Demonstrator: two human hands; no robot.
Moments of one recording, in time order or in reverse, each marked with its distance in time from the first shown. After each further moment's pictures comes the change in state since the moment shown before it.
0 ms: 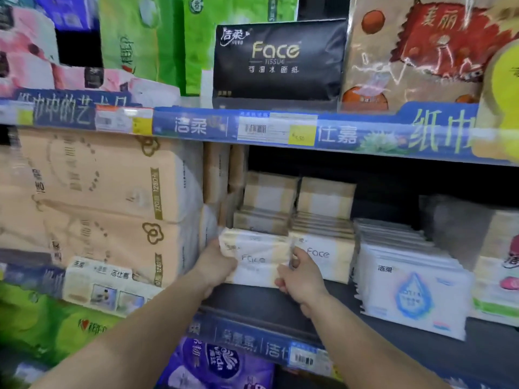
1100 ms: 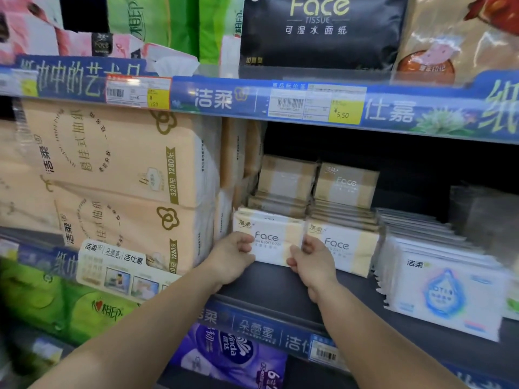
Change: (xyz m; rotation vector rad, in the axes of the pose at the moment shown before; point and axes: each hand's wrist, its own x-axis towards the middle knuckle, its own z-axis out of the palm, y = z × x) left_hand 0.014 -0.023 -0.006 0.187 -0.041 0.067; right_hand 0.020 0.004 0.022 0.092 0.141 -0.036
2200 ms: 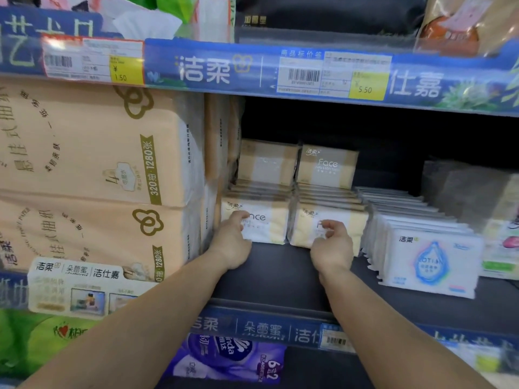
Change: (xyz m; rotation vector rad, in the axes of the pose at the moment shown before) left_hand 0.052 -0.009 0.011 0.254 -0.085 0.118; right_hand 0.004 -0.001 -0.016 -0.368 0.491 0.033
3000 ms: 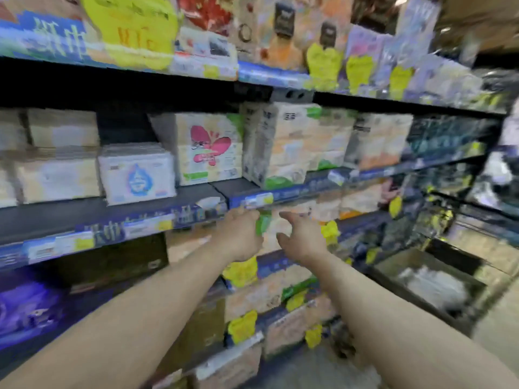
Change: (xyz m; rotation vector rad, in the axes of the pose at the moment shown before) left_hand -0.308 0.299 0.277 0.372 -0.463 0.686; right_hand -0.130 0.161 -0.475 -0.755 0.052 -0.103
